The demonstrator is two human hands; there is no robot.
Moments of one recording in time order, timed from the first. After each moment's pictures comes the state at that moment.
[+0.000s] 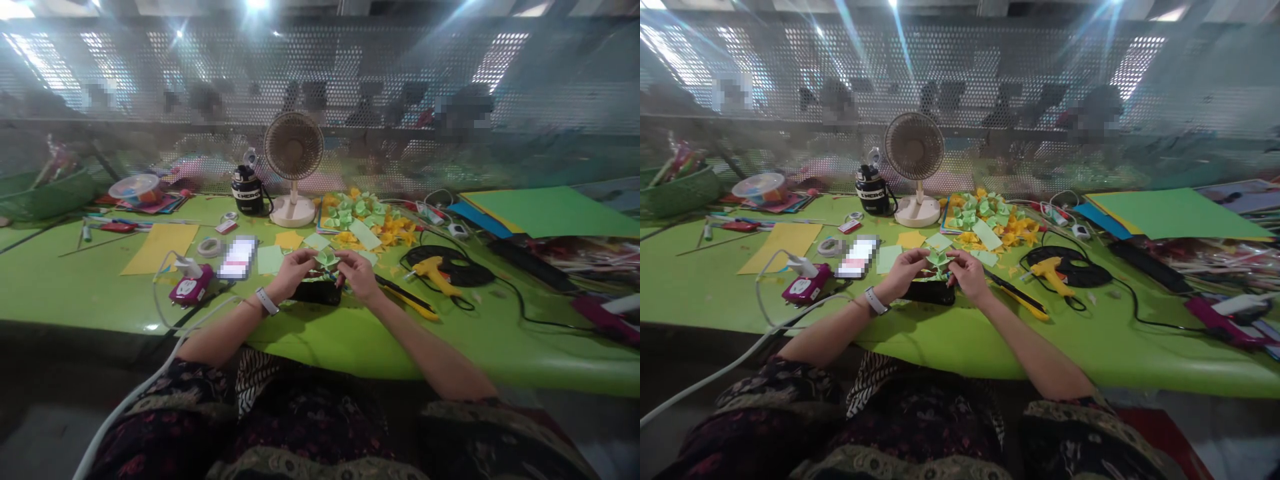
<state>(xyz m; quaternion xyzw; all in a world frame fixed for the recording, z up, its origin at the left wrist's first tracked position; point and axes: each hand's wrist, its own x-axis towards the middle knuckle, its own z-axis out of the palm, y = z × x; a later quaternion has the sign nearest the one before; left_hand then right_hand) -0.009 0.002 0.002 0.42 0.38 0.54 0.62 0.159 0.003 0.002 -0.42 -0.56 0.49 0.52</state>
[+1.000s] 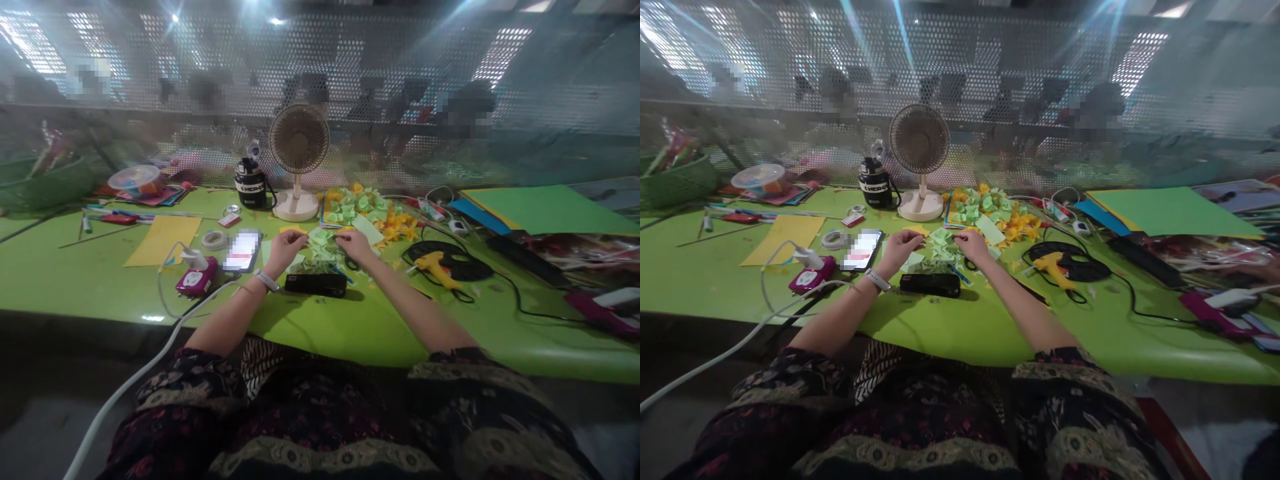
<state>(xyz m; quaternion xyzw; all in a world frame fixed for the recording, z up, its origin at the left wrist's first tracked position) -0.044 0.048 -0.013 0.50 0.45 0.59 0.45 0.172 0.097 -0.011 -0.58 -0.70 0.22 0.36</state>
